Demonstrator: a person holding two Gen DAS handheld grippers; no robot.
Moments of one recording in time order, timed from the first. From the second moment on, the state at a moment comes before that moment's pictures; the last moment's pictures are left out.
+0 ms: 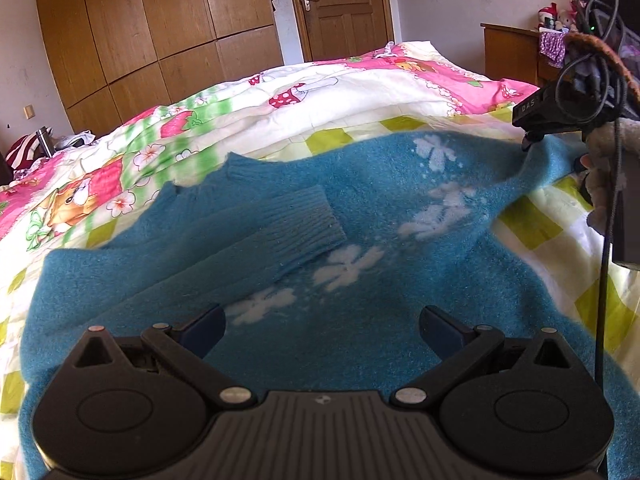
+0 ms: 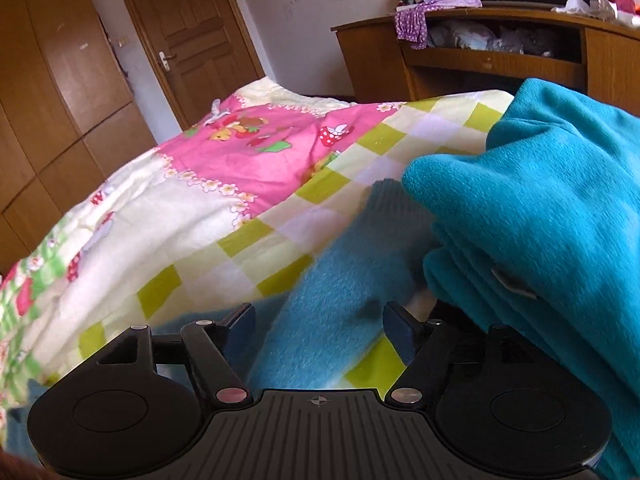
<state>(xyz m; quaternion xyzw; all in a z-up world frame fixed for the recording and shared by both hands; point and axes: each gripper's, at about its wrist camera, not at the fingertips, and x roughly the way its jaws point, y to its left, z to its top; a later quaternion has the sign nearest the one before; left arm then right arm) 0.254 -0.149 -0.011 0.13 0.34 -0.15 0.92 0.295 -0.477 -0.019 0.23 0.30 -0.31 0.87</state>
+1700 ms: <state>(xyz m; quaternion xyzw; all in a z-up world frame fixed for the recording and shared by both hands) 0.196 0.011 -0.020 0.02 0.37 -0.04 0.93 0.277 -0.157 -0.022 -0.14 0.29 0.13 0.94</state>
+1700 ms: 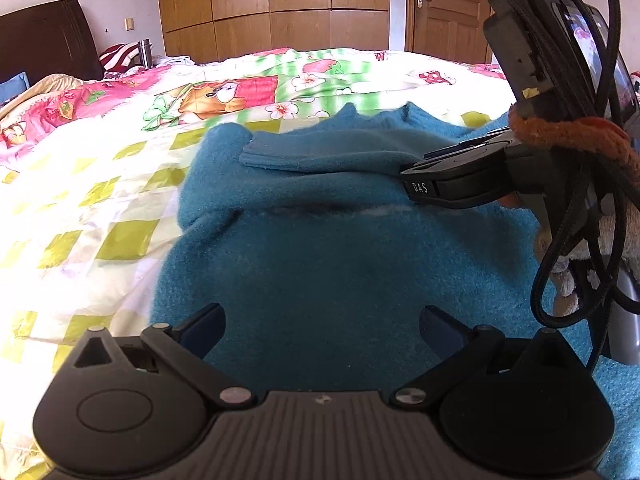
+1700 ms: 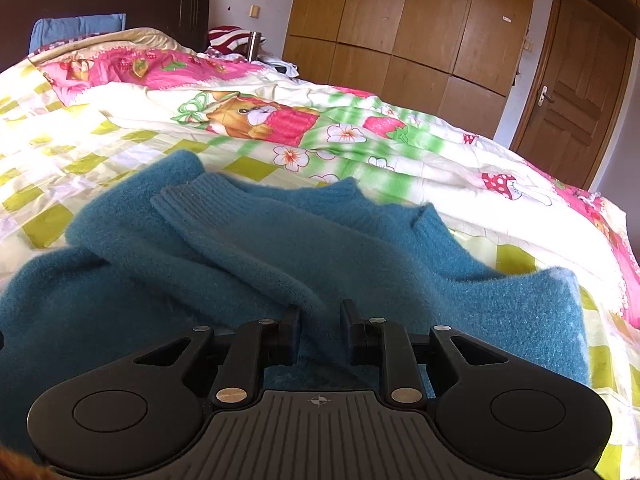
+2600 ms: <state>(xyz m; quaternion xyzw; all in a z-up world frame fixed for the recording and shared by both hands) 0.192 0.034 -0.041 -0.03 0.36 -0.04 0.93 0.306 -0.063 -0.025 -0.28 0.26 0.21 0.90</state>
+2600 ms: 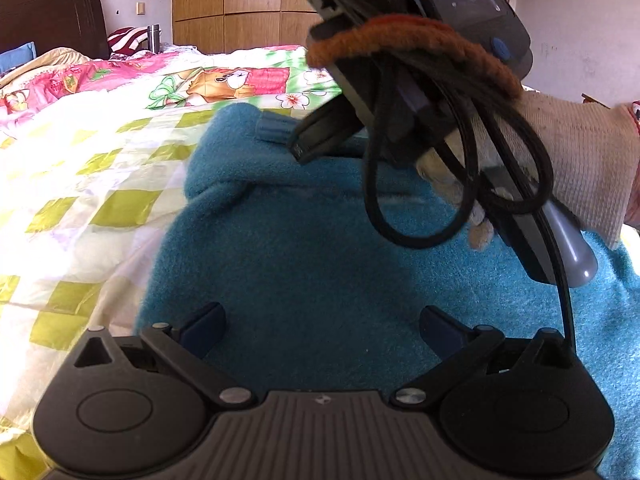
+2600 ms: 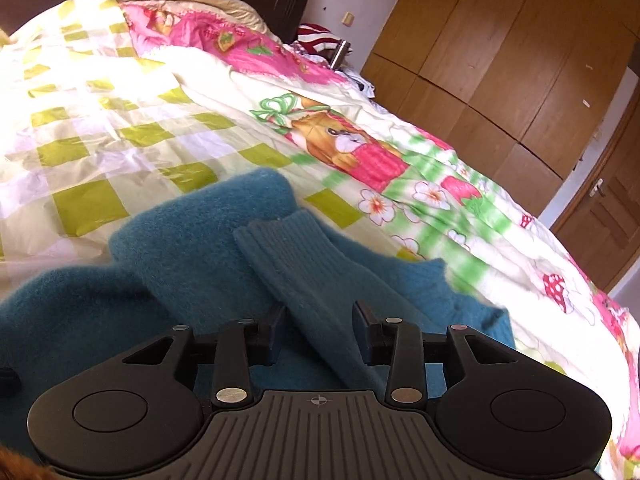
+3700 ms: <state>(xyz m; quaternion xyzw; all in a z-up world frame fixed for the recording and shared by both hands) 0.155 0.103 -0.029 -0.07 0.34 0.14 0.93 0.277 -0.018 -0.018 -0.03 0.35 0.32 0.88</state>
